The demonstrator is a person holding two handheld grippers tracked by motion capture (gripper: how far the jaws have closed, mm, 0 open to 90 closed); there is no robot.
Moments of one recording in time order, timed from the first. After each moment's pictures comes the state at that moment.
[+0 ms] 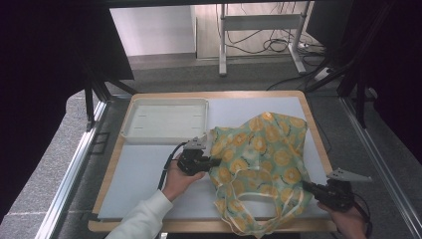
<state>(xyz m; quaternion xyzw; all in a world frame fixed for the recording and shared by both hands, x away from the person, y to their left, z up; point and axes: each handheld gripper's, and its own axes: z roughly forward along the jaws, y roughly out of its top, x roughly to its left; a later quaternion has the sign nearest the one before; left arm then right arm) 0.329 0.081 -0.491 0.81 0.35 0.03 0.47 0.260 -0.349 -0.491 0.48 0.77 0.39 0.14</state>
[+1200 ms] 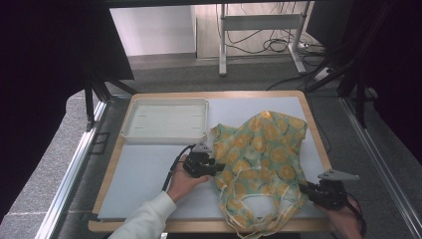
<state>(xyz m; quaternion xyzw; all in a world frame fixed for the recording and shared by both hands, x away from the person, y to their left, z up) 0.335 0.072 -0.507 0.82 0.36 0.05 0.44 0.268 -0.342 -0.507 0.47 0.80 0.35 0.16</state>
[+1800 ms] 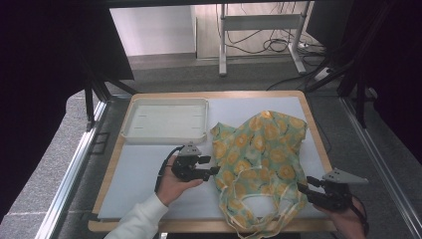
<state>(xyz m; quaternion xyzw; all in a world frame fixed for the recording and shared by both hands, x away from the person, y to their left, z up) 0.302 0.089 -0.479 0.82 0.34 0.06 0.46 0.254 -0.335 -0.483 0.44 0.79 0.39 0.19</state>
